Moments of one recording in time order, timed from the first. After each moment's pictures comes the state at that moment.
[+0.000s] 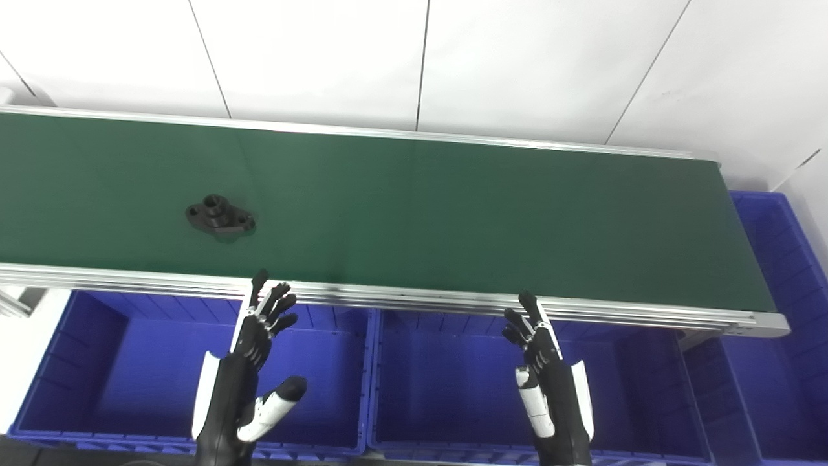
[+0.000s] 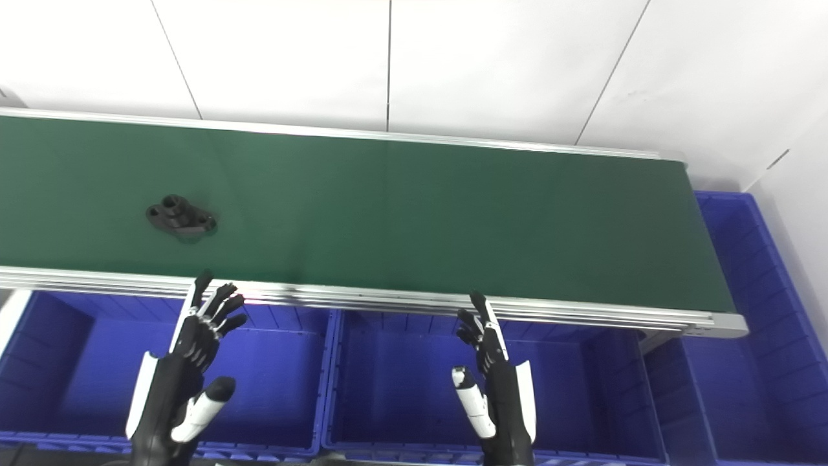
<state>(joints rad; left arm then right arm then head) 0.52 0.00 -0.18 -0.24 0.15 -0.36 -0.04 0.55 0.04 0.19 -0.07 -0.18 -0.44 -0.15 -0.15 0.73</state>
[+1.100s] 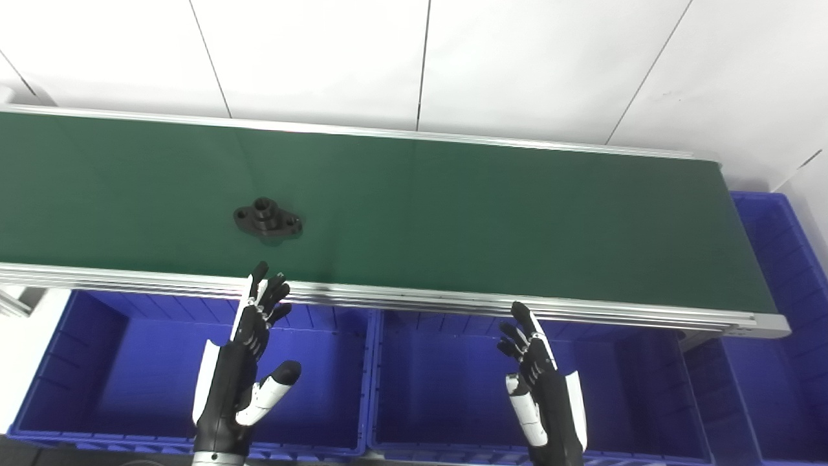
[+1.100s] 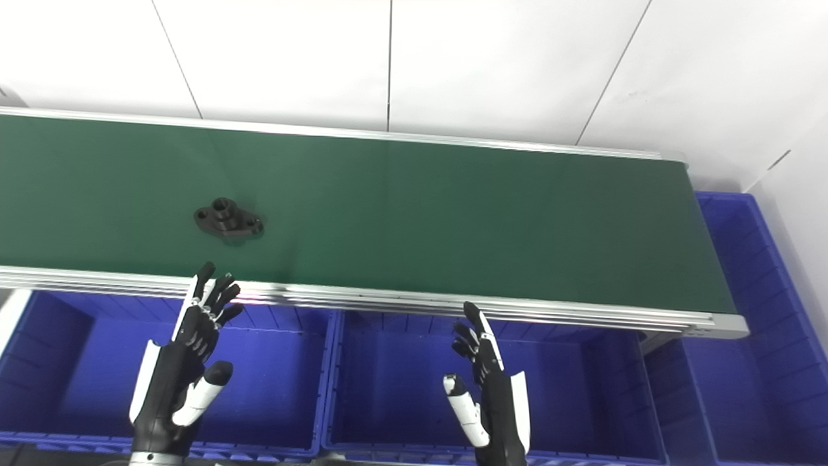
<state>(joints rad) 0.48 0.01 -0.17 -0.18 0.12 -0.36 -0.04 0.56 0.05 0.19 -0.05 -0.21 -0.44 -0.16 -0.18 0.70</state>
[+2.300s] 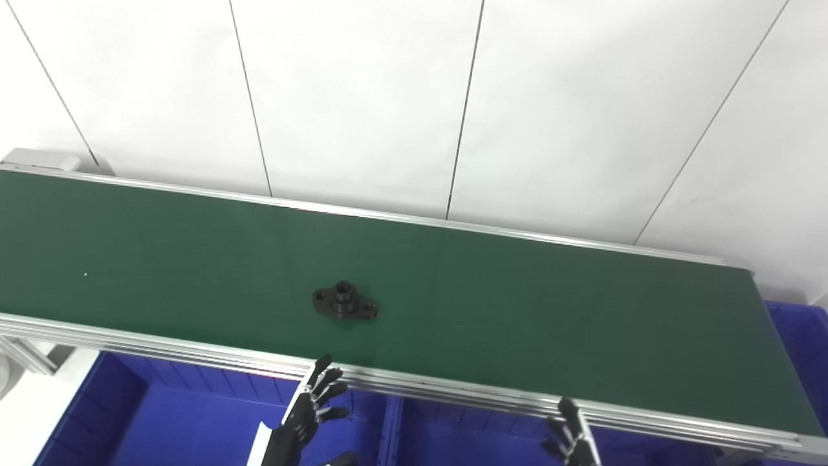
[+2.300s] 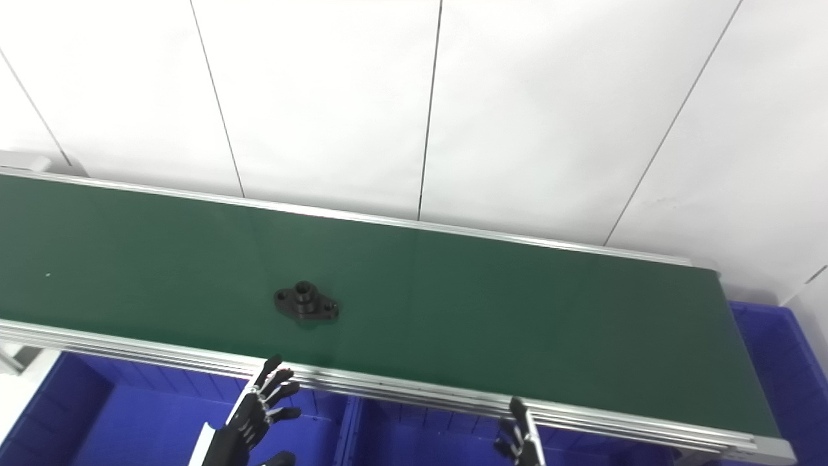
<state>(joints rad) 0.44 -0.02 -0.24 -0.03 0.16 -0.42 0.03 0.54 -0.07 0.23 -0.10 -0.26 -0.44 -0.32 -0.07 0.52</state>
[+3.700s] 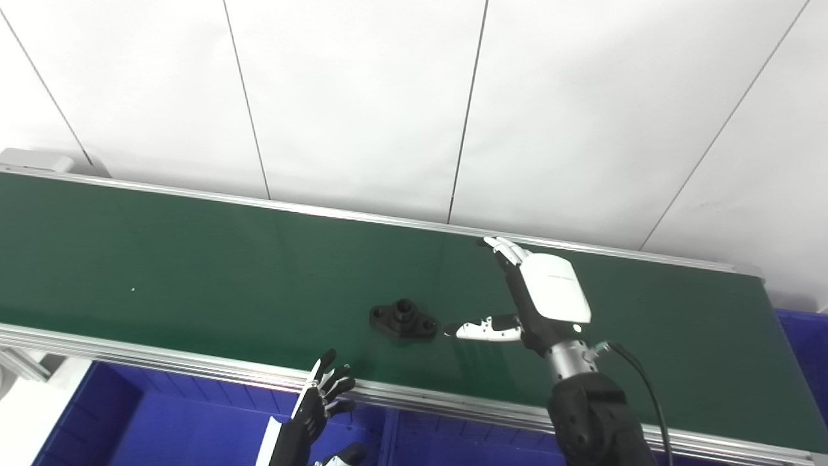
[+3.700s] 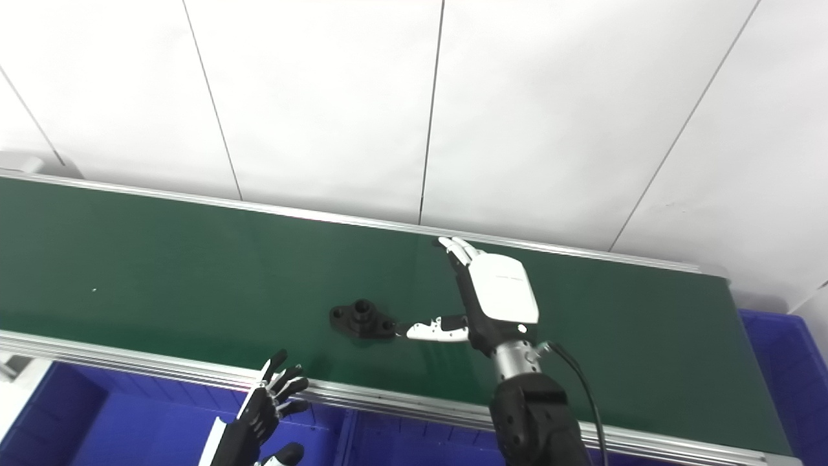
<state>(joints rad) 0.40 -0.03 -0.25 0.01 0.14 -0.43 0.03 -0.16 -0.13 0.25 -0.08 -1.04 0.12 0.10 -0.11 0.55</state>
